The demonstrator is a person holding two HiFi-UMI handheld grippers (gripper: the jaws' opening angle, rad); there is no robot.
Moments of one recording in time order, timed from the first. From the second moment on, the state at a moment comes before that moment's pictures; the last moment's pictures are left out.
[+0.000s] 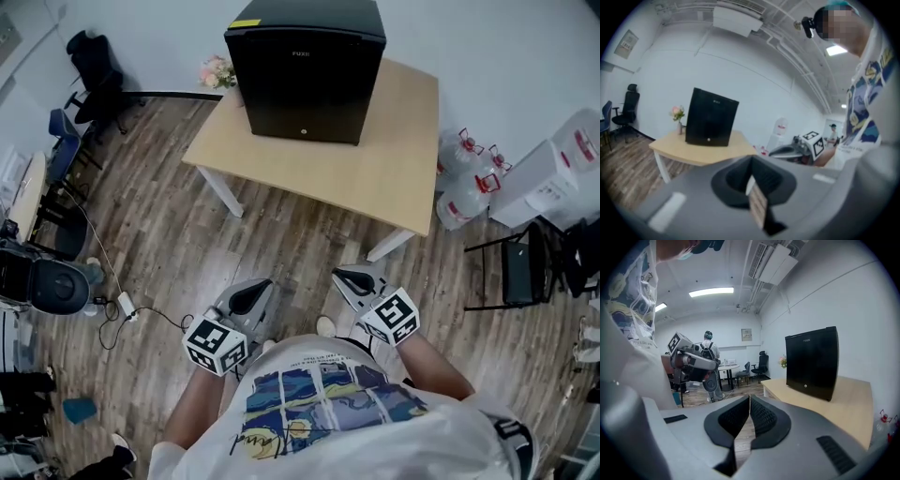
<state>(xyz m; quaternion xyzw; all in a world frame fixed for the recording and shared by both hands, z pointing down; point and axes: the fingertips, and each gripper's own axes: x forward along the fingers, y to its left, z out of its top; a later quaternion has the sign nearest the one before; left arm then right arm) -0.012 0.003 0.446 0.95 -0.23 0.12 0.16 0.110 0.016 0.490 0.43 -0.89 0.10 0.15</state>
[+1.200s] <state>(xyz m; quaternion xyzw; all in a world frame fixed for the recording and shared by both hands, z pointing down) -0.163 0.048 0.457 0.97 -0.18 0.08 0.17 -0.058 0.082 0.487 0.46 -0.87 0.10 0.18</state>
